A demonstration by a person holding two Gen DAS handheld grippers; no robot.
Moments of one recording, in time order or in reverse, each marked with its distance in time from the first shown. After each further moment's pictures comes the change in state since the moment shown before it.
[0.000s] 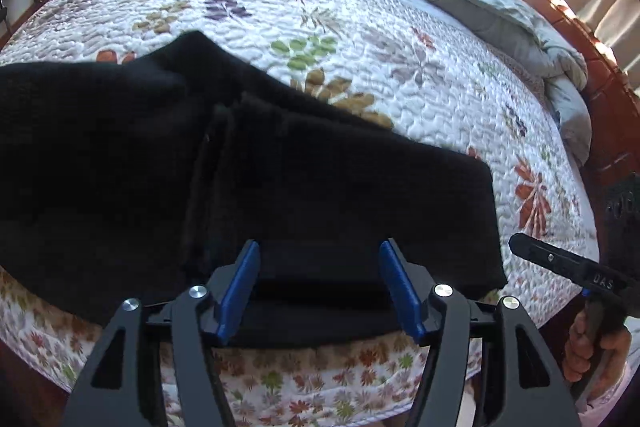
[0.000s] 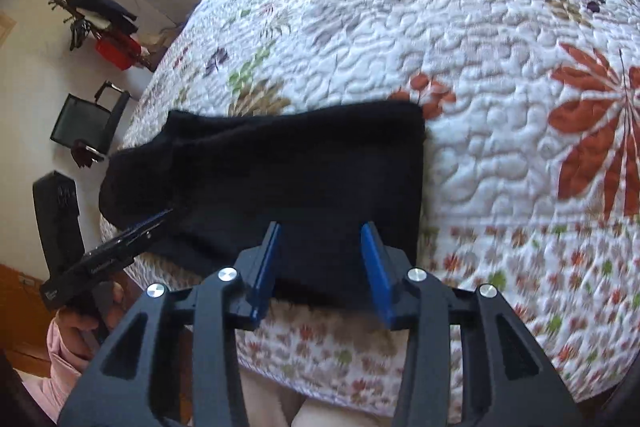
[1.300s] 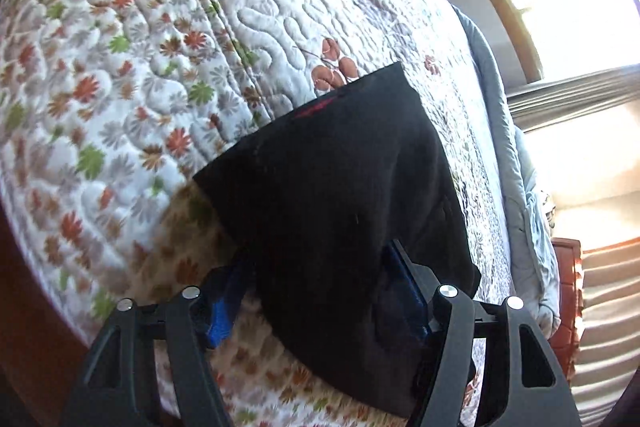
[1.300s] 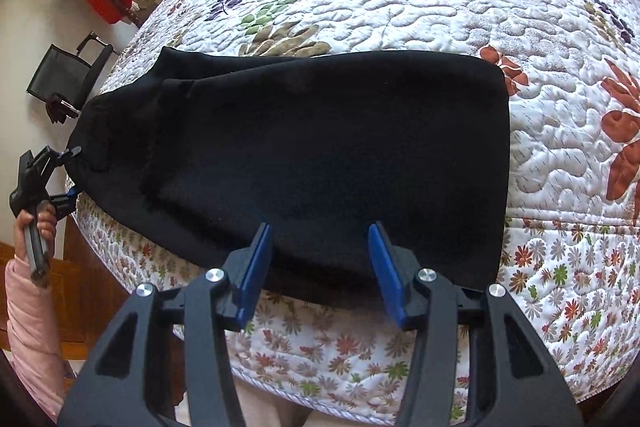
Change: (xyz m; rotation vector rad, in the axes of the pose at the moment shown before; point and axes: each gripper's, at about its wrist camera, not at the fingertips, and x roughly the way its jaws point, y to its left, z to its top) left arm -0.088 0.340 0.003 -0.821 -0.223 -0.102; right arm 0.054 0.053 -0.005 -0.119 0.065 -0.110
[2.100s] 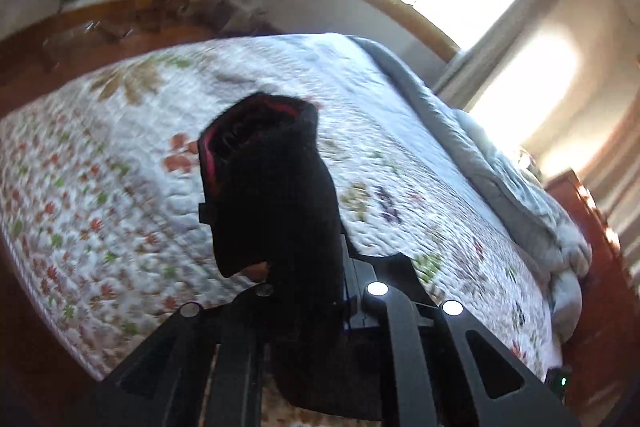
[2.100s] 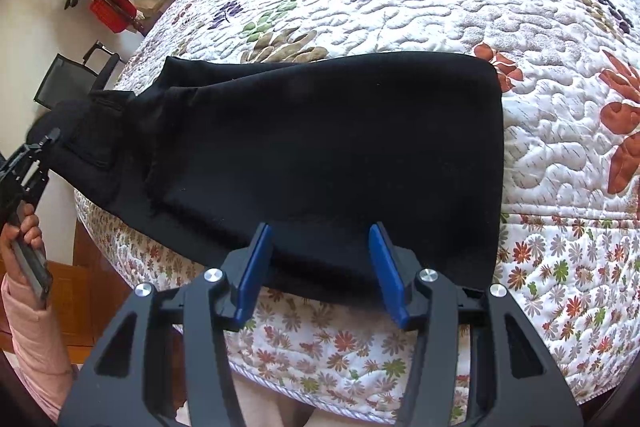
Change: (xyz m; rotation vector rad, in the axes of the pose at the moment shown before) left arm -0.035 -0.142 -0.075 0.468 -0.283 -0.053; right arm -0.010 -0.010 -0.002 0.025 -0.023 0.039
